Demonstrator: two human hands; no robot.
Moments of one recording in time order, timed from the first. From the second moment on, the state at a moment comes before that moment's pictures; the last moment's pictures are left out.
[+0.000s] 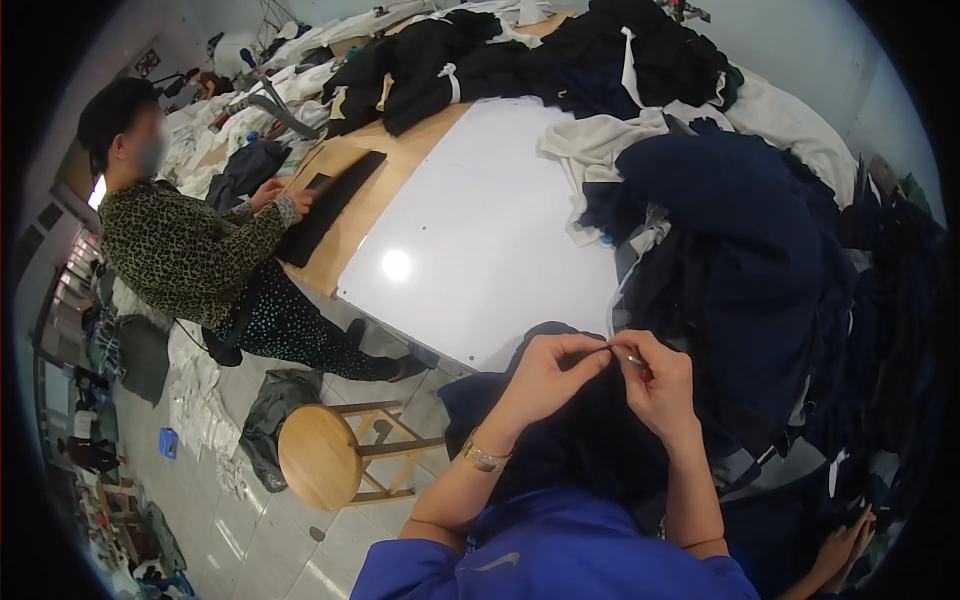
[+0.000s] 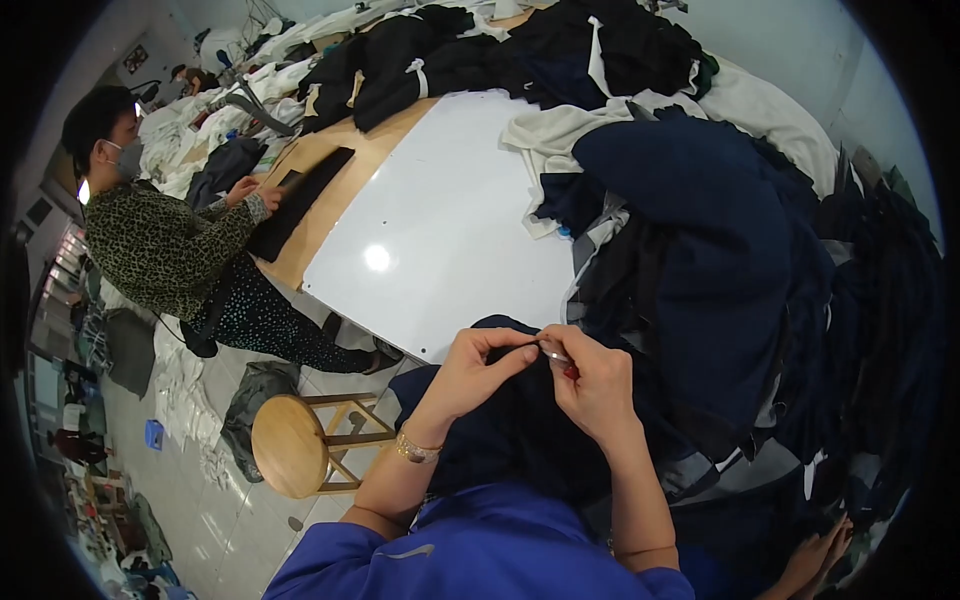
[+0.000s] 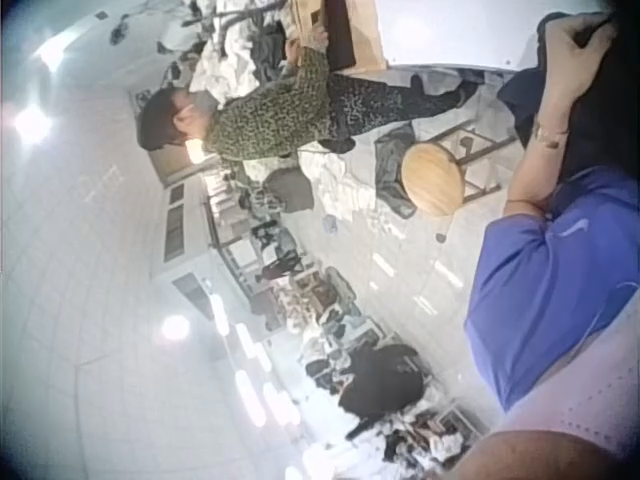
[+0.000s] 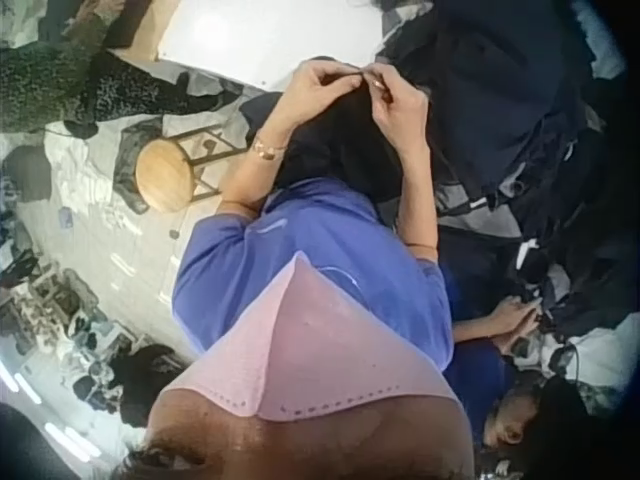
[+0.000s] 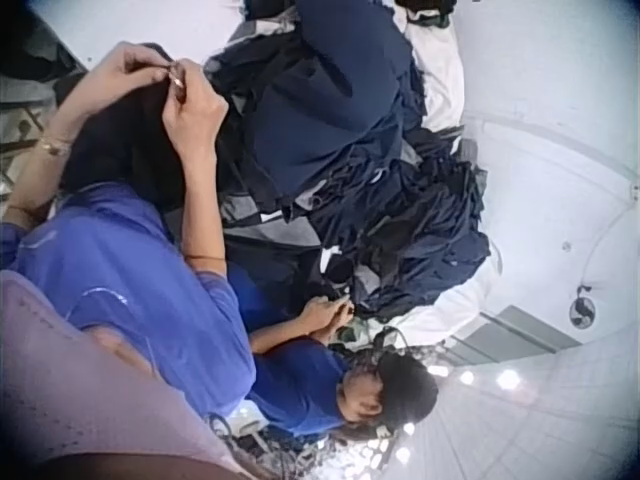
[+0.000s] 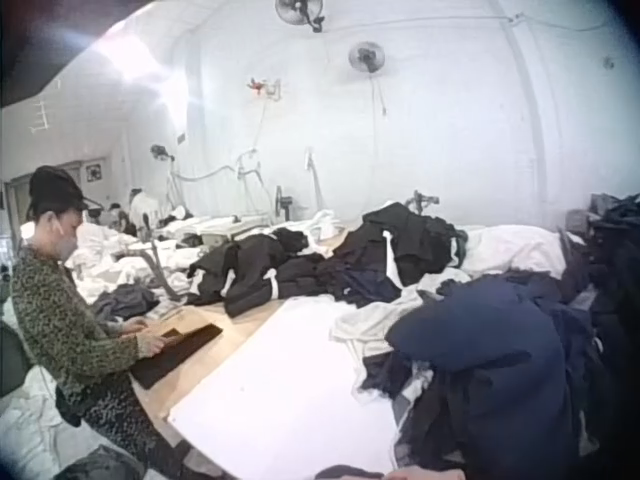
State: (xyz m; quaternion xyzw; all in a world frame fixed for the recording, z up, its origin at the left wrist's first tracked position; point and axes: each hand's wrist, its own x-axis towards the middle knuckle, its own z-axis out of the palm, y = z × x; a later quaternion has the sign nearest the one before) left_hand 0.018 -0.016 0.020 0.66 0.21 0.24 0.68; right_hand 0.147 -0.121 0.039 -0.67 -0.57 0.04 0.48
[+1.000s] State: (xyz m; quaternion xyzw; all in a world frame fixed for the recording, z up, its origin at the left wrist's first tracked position) left_hand 0.015 -0.016 0.023 0.61 0.25 0.26 0.71; right_hand 0.148 -0.111 0.034 -0.67 -0.51 0.06 0.53
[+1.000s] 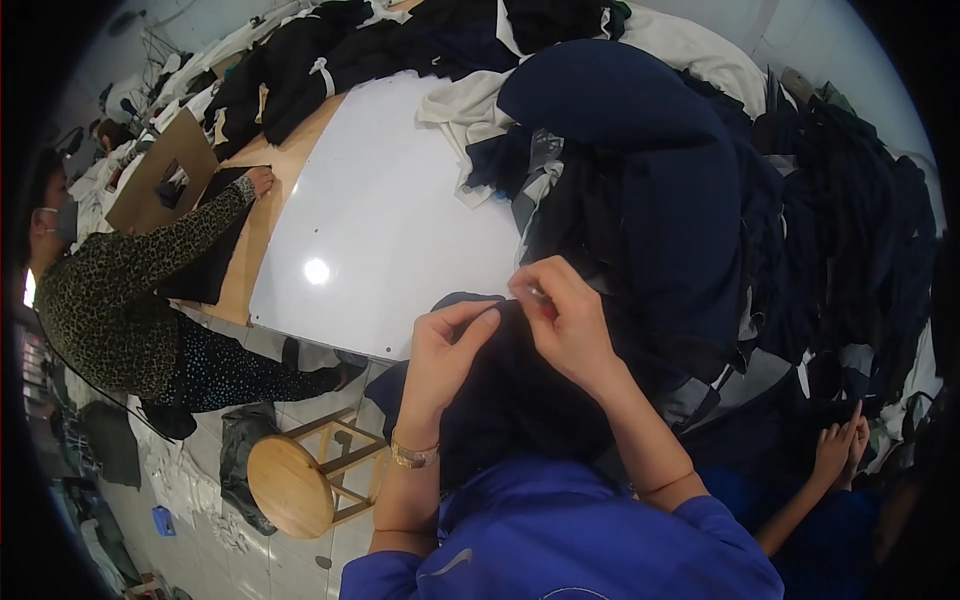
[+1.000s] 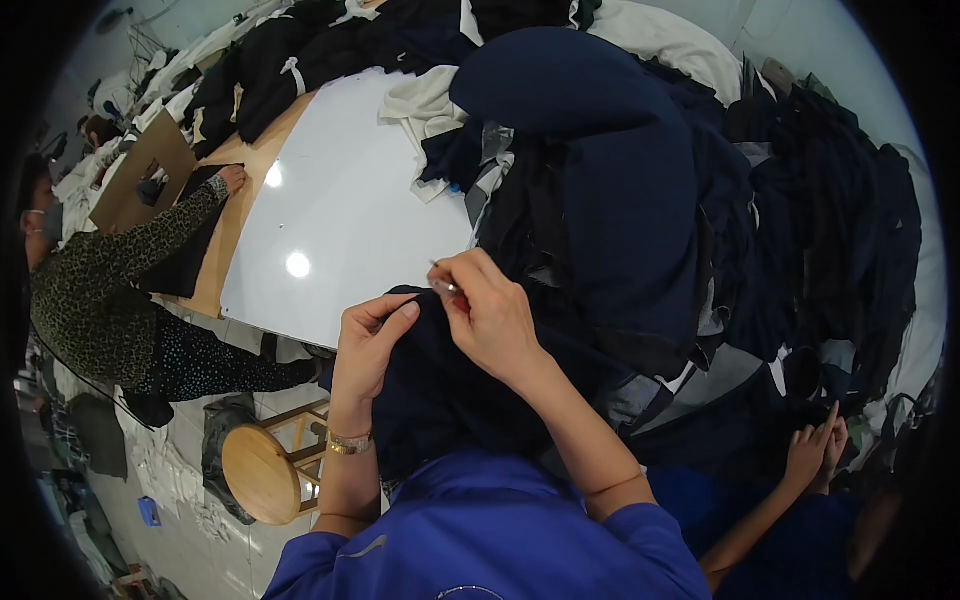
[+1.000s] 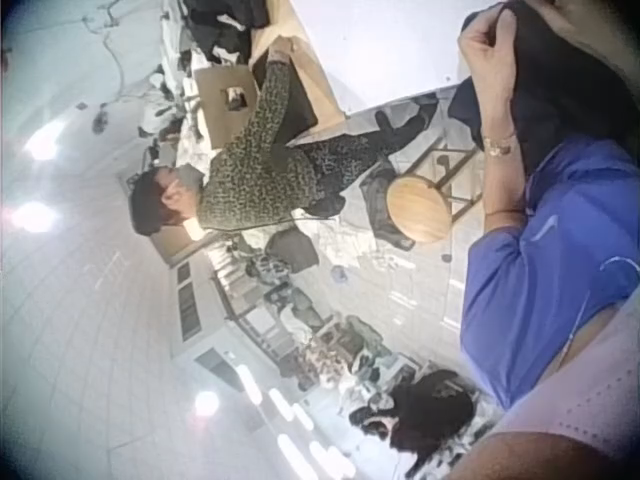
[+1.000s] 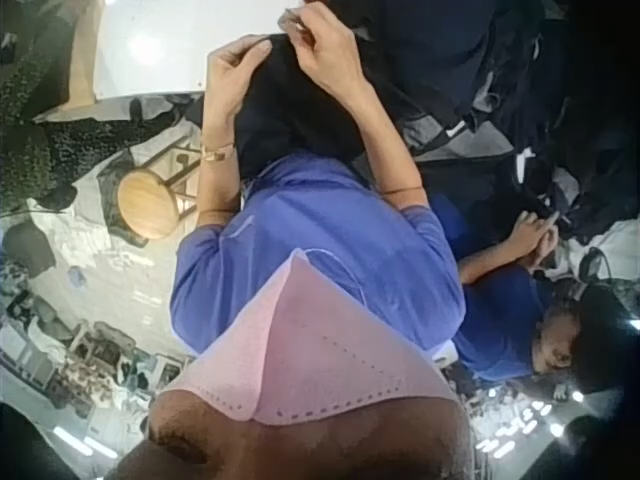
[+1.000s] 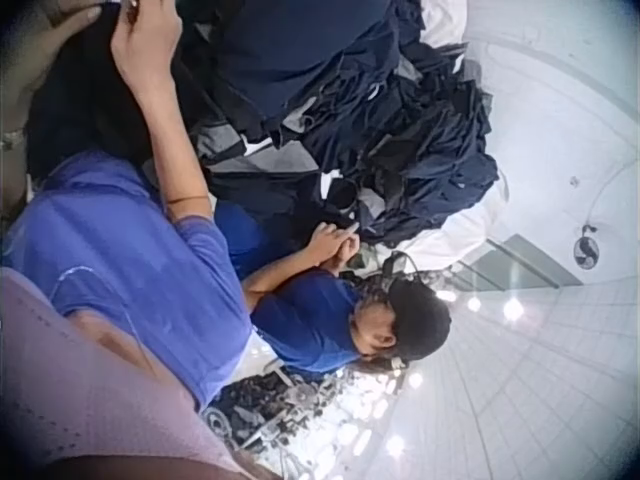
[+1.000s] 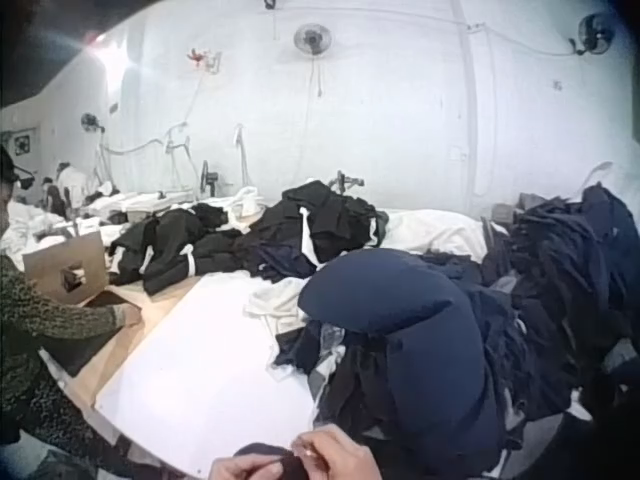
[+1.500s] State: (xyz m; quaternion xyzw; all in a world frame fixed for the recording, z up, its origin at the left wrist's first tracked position) left_hand 0.013 -0.020 0.020 0.64 0.26 0.29 0.67; right_hand 0.137 -0.119 0.031 -0.67 -0.55 0.01 0.50
